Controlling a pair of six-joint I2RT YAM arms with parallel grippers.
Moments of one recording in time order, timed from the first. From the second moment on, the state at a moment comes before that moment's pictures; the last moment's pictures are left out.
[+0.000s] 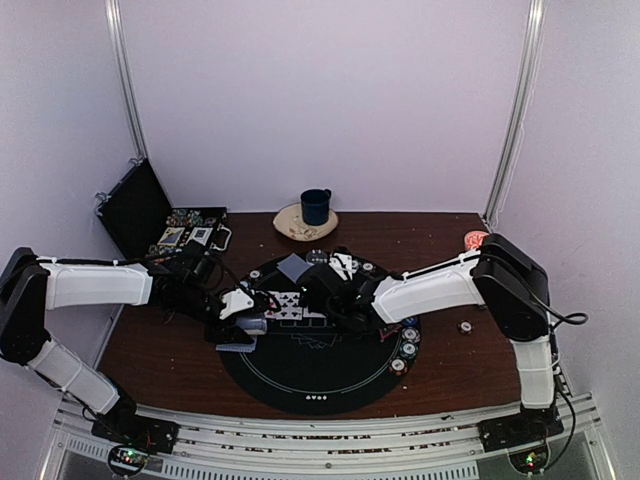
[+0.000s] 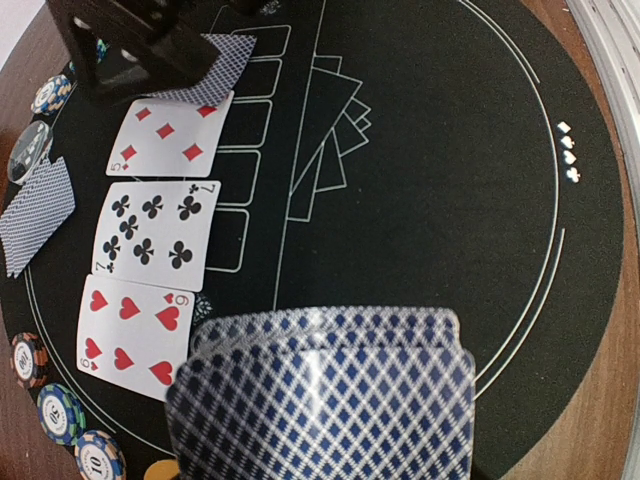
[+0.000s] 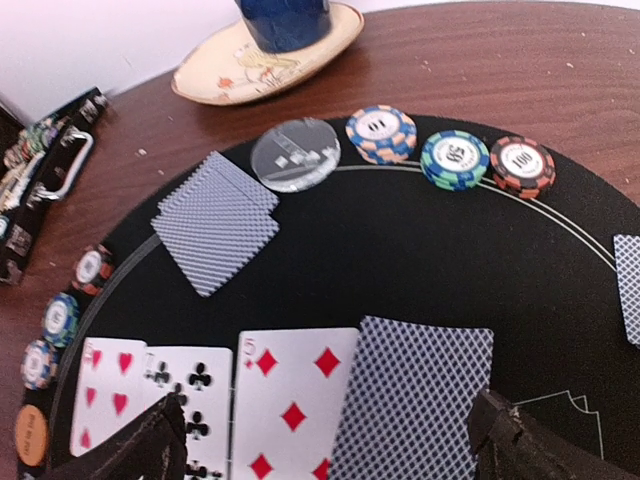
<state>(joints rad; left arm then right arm) -0.57 1.45 0.78 -0.37 0.45 0.81 1.04 2.10 1.39 -0.03 0.71 0.90</state>
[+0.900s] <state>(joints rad) -0.57 1.45 0.78 -0.37 0.45 0.81 0.99 2.19 1.44 -0.21 0.67 0.89</state>
